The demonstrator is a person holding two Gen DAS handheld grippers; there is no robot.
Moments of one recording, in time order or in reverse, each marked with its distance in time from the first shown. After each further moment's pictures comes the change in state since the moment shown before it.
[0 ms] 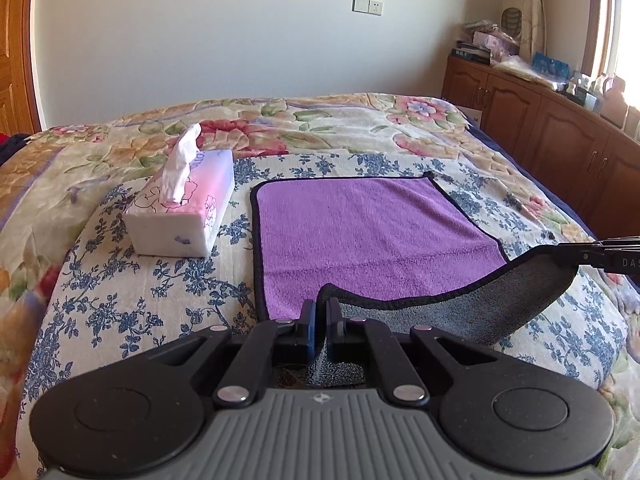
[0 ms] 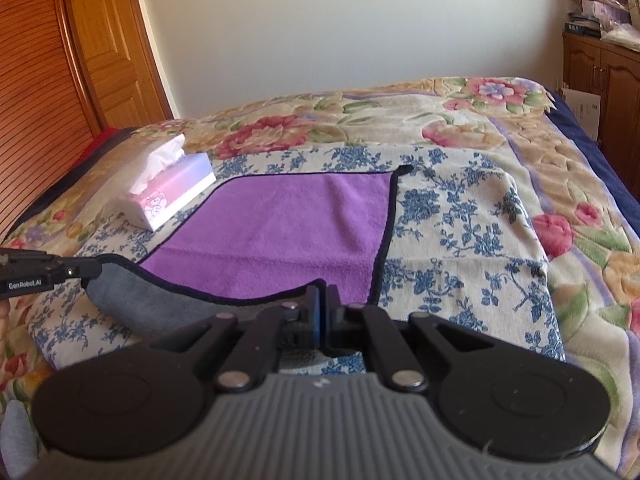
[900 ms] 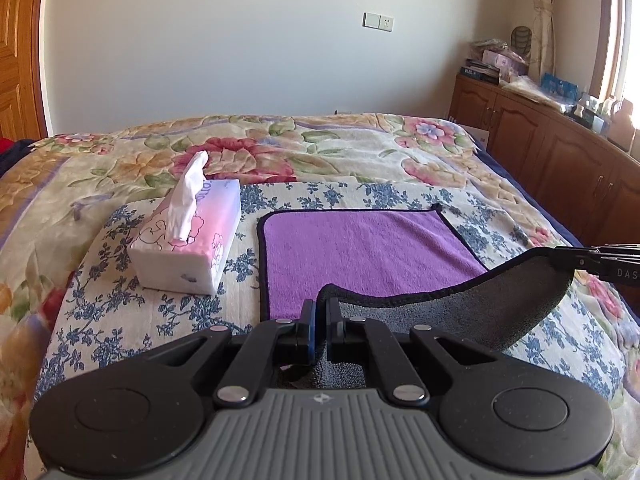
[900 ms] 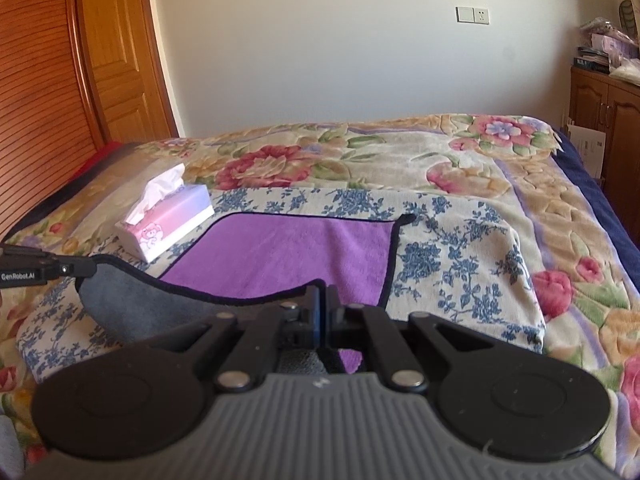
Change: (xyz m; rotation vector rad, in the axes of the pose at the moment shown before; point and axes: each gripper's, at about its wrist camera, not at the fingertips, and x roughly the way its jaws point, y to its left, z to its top) left arm 0.004 0.007 0.031 -0.033 -0.037 0.005; right arm 0.008 0.000 0.029 -0.060 -0.073 -0.006
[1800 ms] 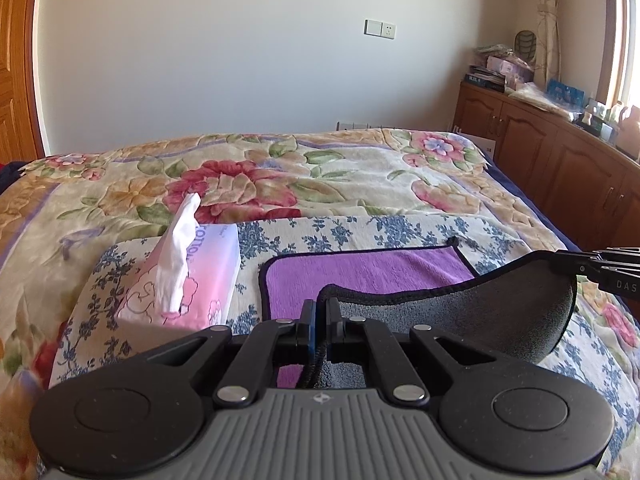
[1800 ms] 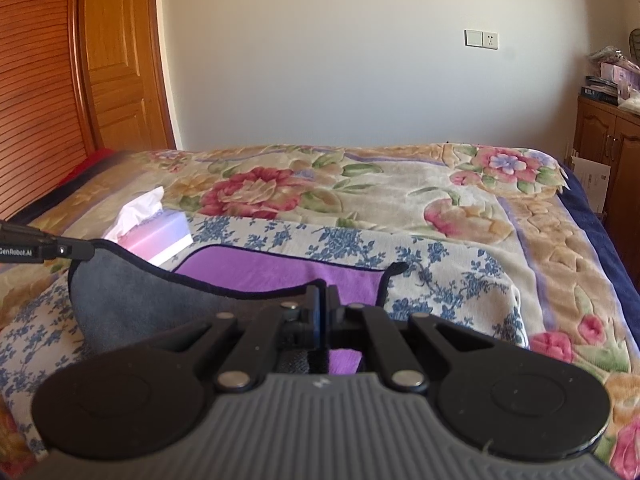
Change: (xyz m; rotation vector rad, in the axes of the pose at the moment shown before) left arm 0.041 0.007 0.050 0.016 -0.022 0.008; right arm 0.034 -0.017 0.031 -0.060 -0.054 -0.014
